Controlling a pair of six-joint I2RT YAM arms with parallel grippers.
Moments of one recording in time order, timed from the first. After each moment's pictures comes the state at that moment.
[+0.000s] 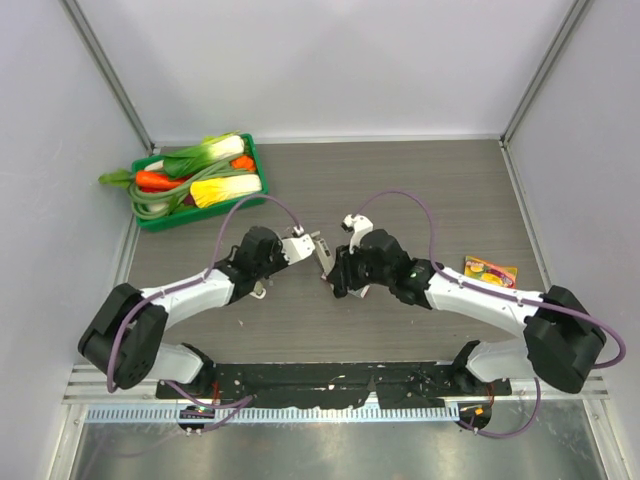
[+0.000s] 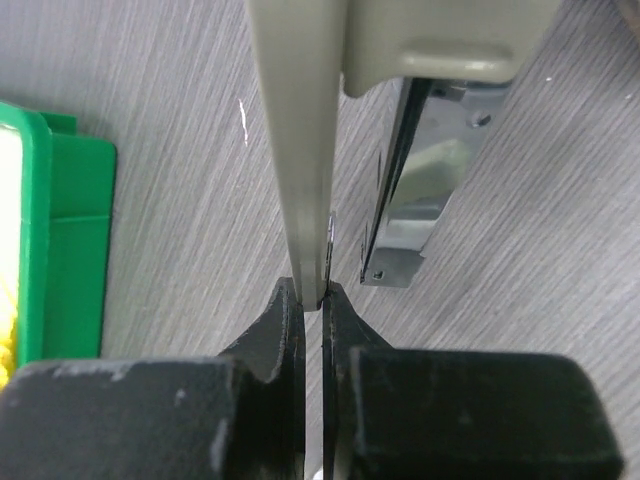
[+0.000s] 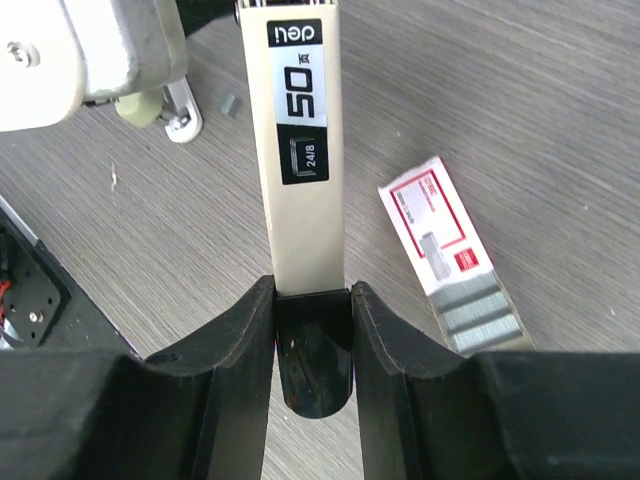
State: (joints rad) left arm -0.57 1.36 0.61 0.07 -0.06 0.63; right arm 0.83 1.31 0.73 0.00 -0.07 0.44
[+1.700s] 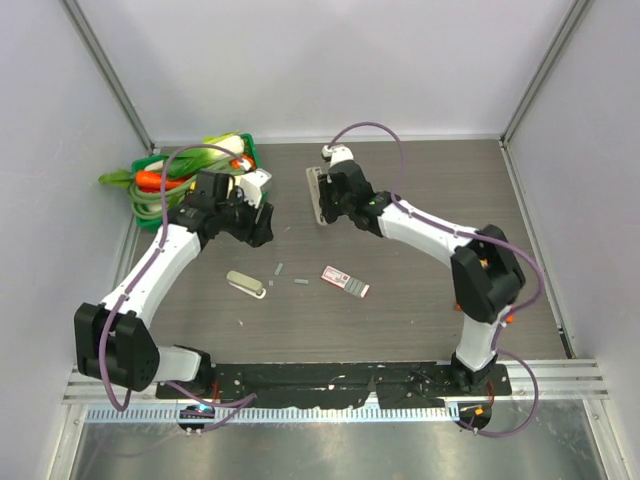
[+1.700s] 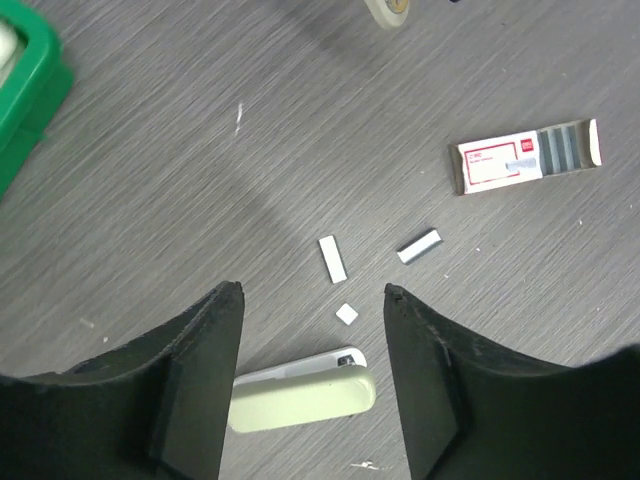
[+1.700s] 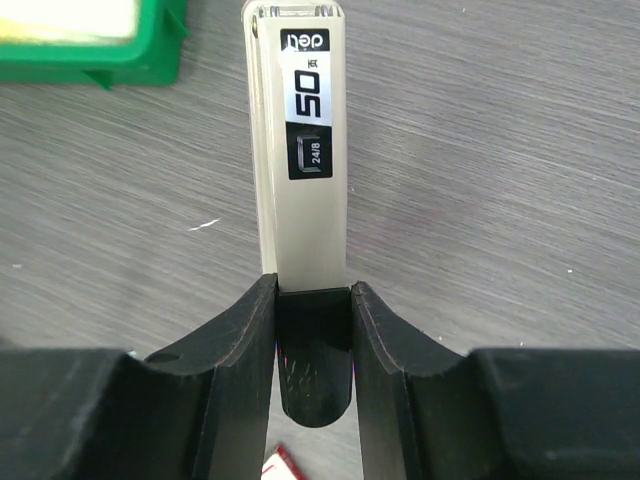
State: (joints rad) left arm -0.31 1.34 1.10 -0.57 0.40 0.24; right arm 0.68 1.77 1.33 -0.09 0.18 0.28
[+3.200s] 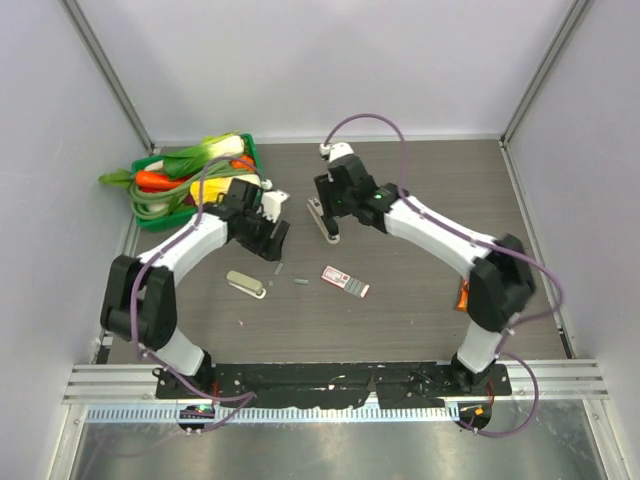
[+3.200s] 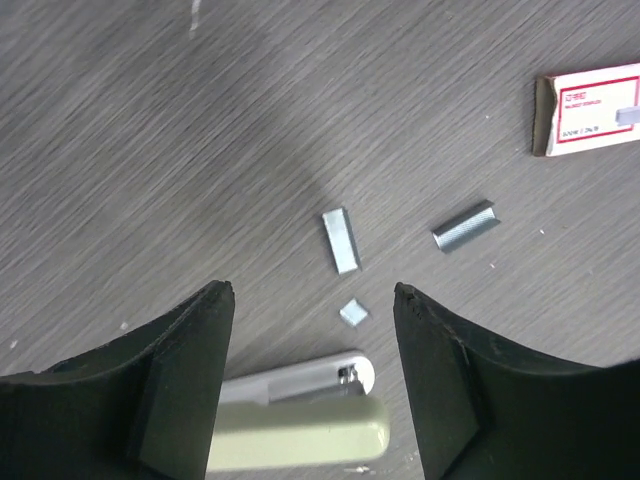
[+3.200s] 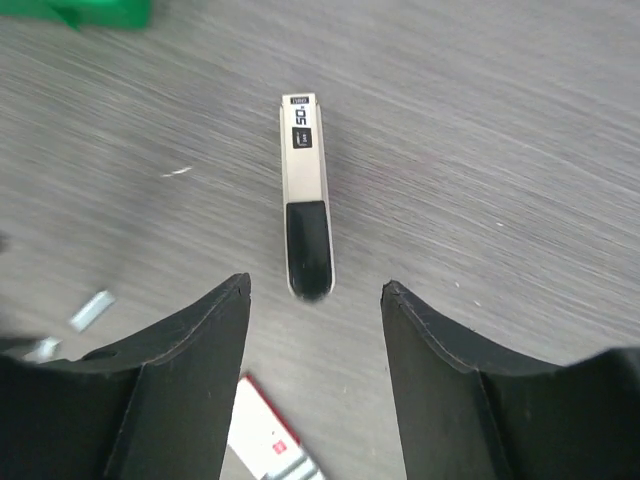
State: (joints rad) left arm -0.32 1.54 1.07 -0.57 0.30 0.19; right arm 0.71 1.84 1.53 -0.40 0.25 0.17
